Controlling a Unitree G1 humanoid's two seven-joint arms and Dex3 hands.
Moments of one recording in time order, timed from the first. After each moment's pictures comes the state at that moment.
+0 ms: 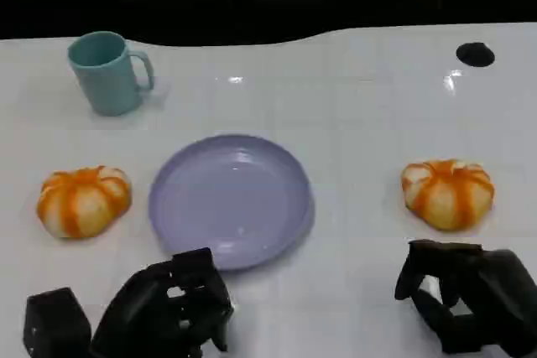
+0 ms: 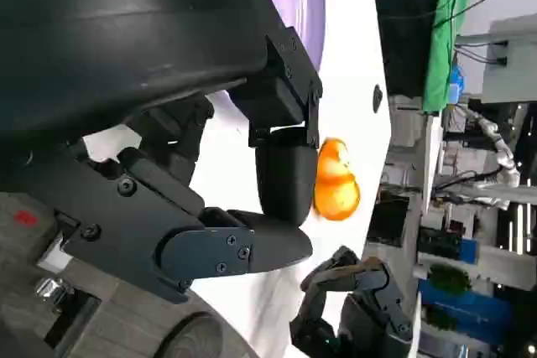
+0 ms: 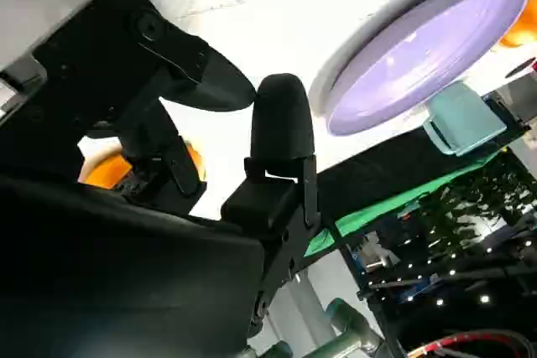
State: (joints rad) left arm -0.02 0.03 0.01 0.50 -0.26 -0.39 -0.68; right arm -0.06 -0.33 0.25 0.47 -0.67 -0.71 -0.46
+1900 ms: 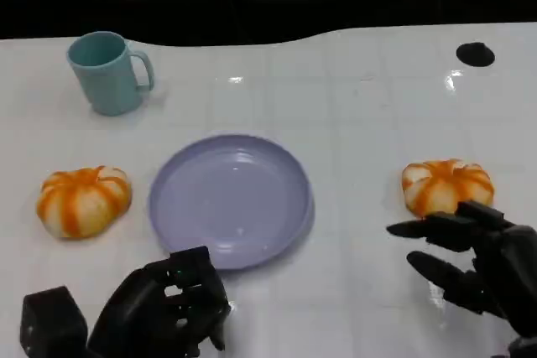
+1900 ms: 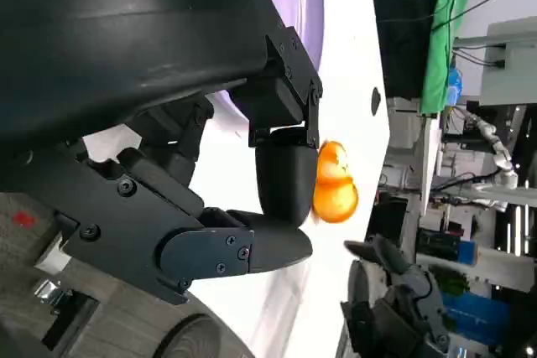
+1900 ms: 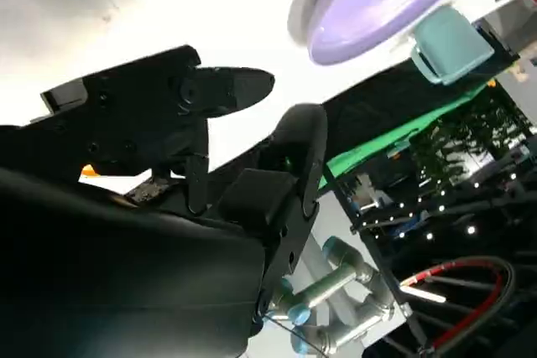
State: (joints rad) left arm -0.02 0.03 0.01 0.51 -0.27 -0.38 -0.68; right arm -0.07 -0.32 0.19 0.39 -0.65 -0.71 -0.52
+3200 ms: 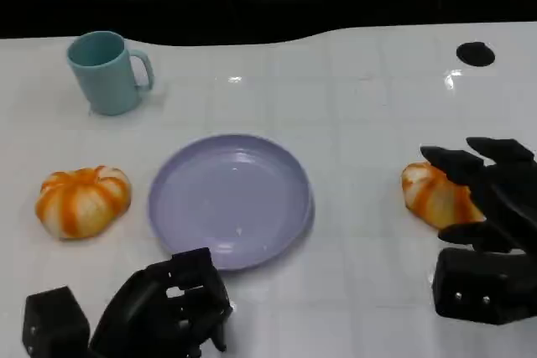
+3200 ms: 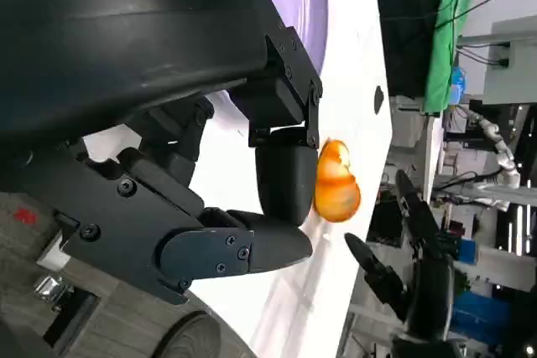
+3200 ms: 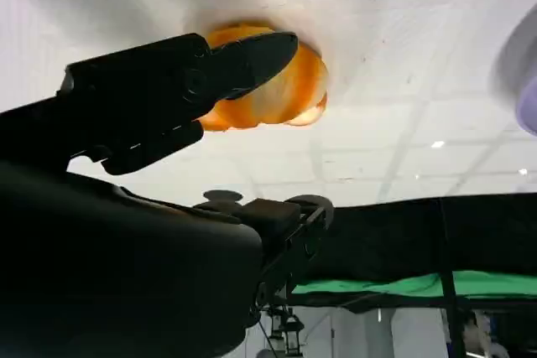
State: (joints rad) left arm -0.03 0.03 0.00 0.52 -0.27 -0.39 -0.68; right arm -0.27 -0.41 0.25 0.27 -0.79 -0.12 -0.06
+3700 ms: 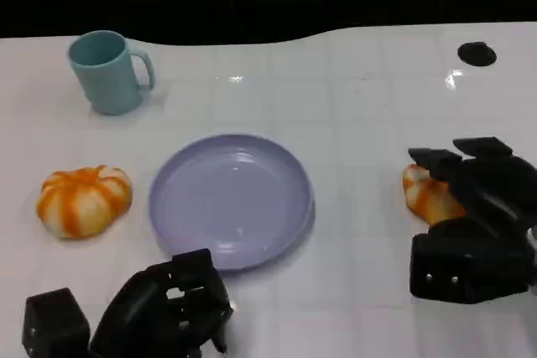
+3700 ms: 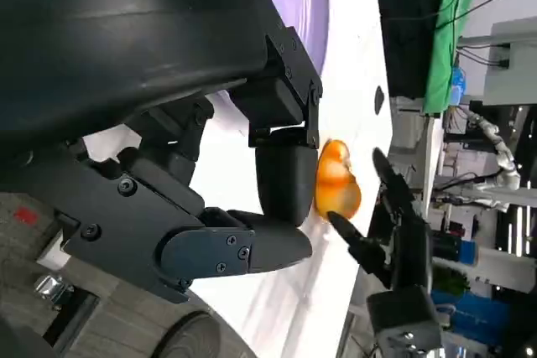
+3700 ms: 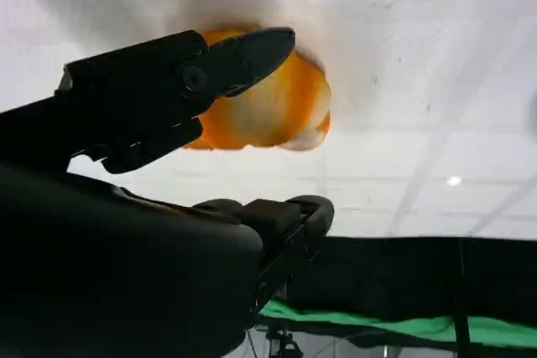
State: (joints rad) left arm -0.02 0.03 0.00 0.51 -0.27 -0.39 -0.68; right arm -0.42 -0.38 0.38 0.50 -0.83 -0.07 -0.11
